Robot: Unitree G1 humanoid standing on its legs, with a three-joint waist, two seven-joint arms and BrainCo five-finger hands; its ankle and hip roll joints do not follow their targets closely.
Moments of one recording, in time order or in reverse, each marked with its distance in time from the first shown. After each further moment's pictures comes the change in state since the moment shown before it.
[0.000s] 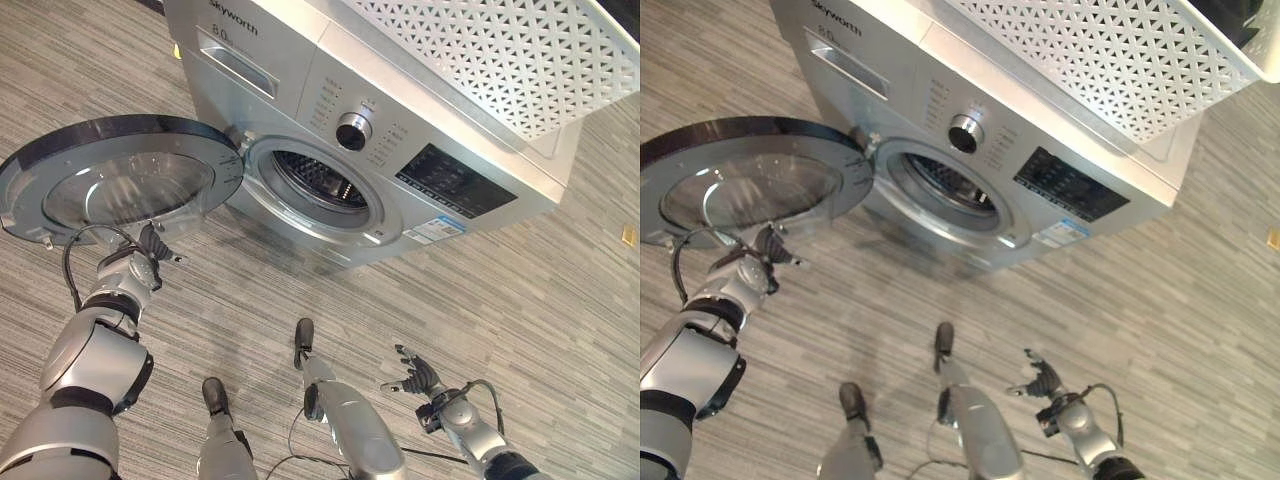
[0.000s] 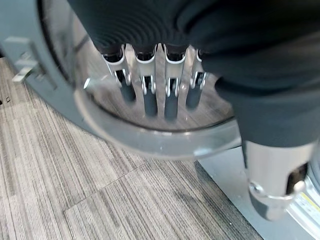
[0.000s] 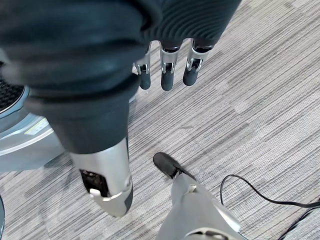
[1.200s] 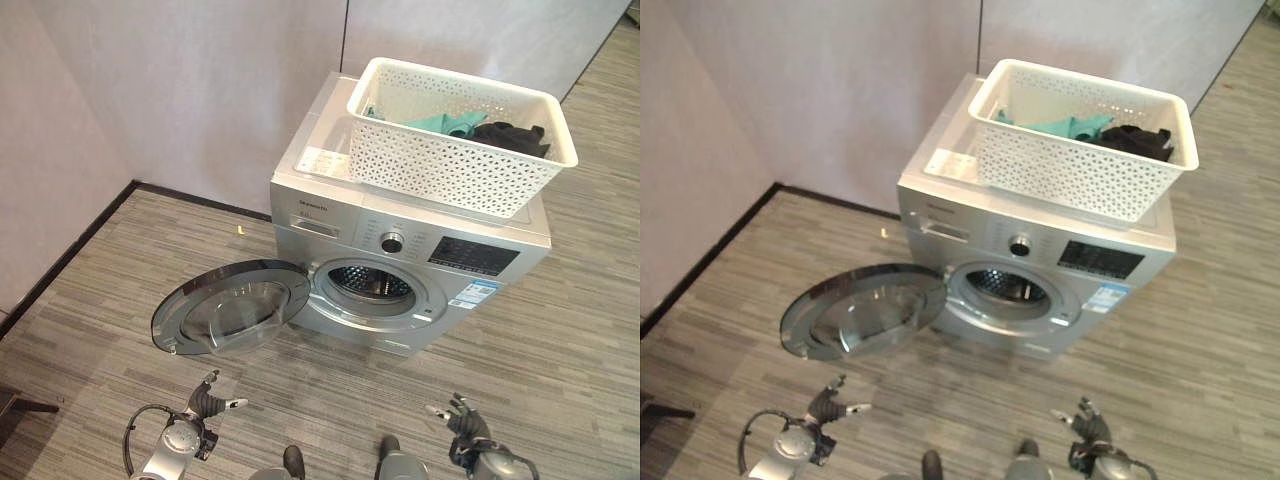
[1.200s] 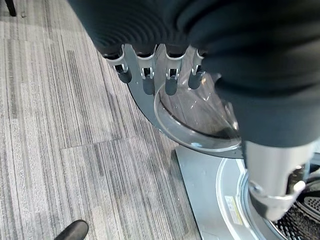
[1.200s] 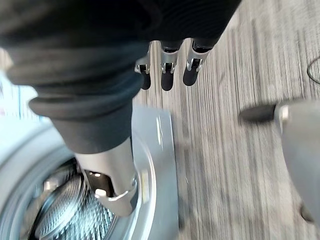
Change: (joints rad) left arm 0.905 -0.256 0.263 -0.544 -0.230 0.006 -0.072; right arm 0.227 0.097 -0.501 0.018 0.346 0.089 -0.013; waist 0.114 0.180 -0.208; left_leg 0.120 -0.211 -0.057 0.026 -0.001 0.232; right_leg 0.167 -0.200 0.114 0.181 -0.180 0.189
